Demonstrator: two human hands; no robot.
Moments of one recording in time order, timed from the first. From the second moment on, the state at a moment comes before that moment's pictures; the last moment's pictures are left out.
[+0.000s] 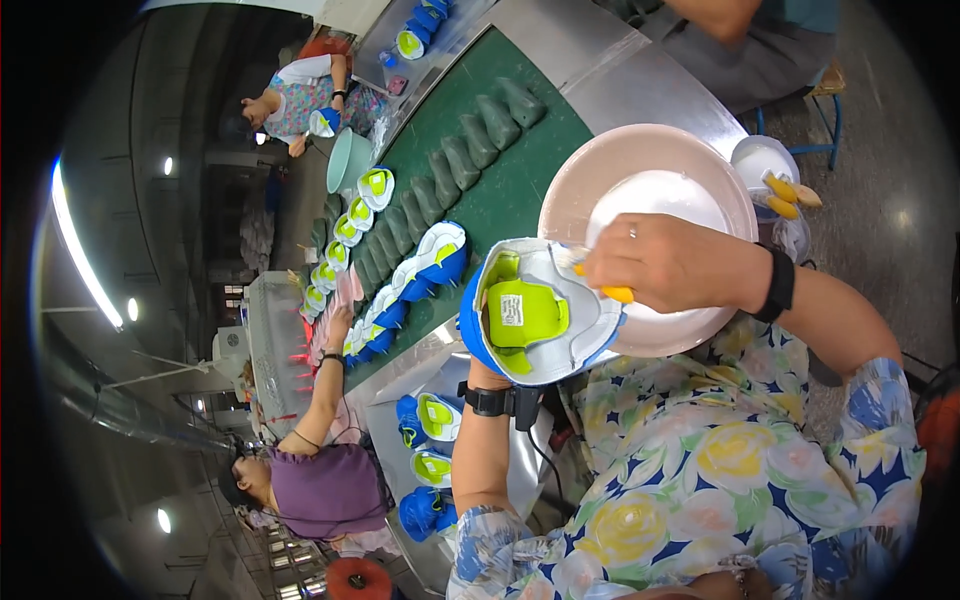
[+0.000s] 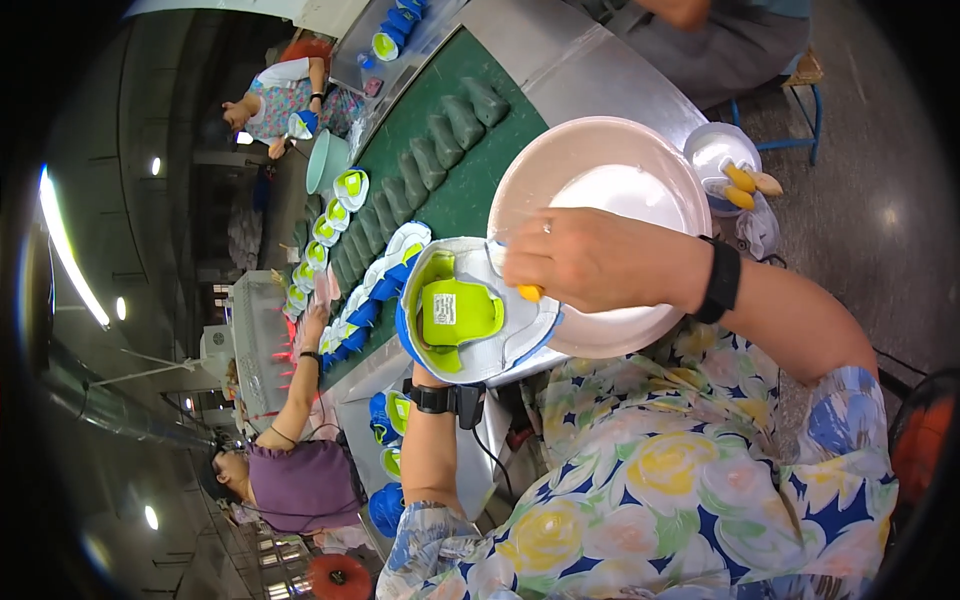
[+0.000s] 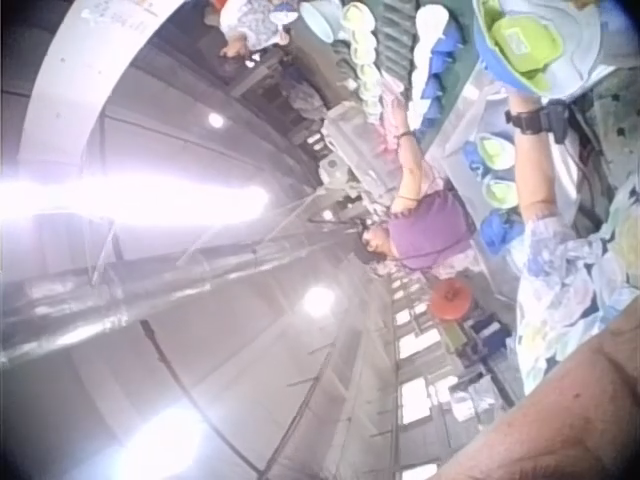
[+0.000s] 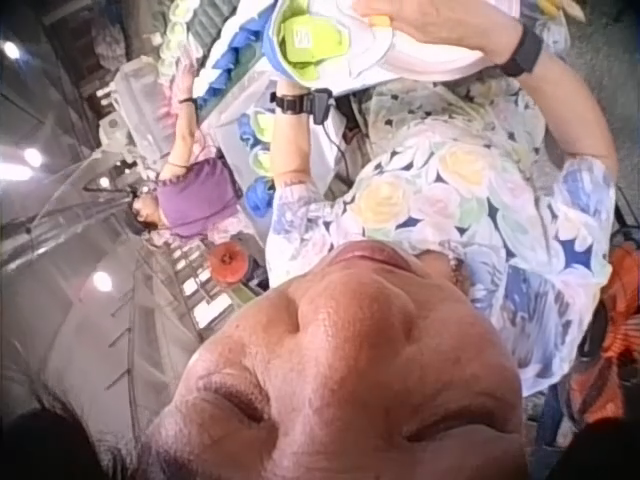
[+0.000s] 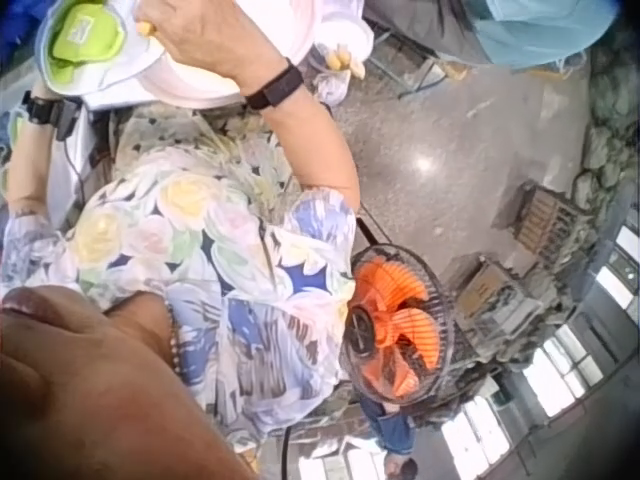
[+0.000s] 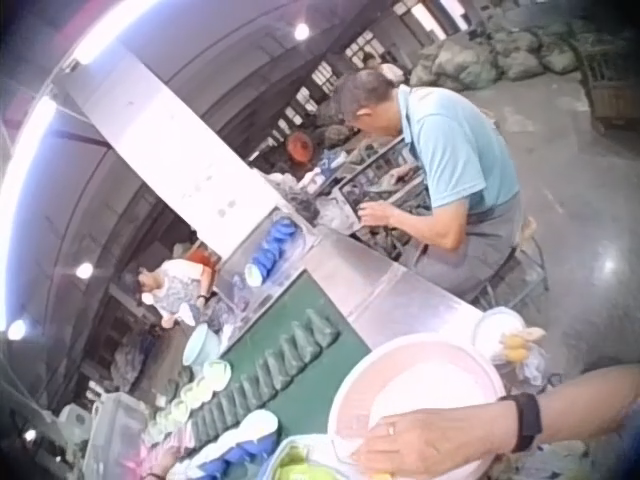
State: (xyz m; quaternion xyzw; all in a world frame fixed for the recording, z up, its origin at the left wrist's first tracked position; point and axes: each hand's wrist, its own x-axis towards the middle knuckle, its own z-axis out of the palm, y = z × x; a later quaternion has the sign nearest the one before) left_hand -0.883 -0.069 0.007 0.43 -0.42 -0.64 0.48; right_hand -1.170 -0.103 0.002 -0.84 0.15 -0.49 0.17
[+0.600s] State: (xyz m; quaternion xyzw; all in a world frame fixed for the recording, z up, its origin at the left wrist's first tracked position) left_hand -0.823 -0.121 -0.047 0.48 -0.38 -0.57 0.56; right_hand -1.170 -0.125 0.010 -0.67 0.47 -0.42 0.39
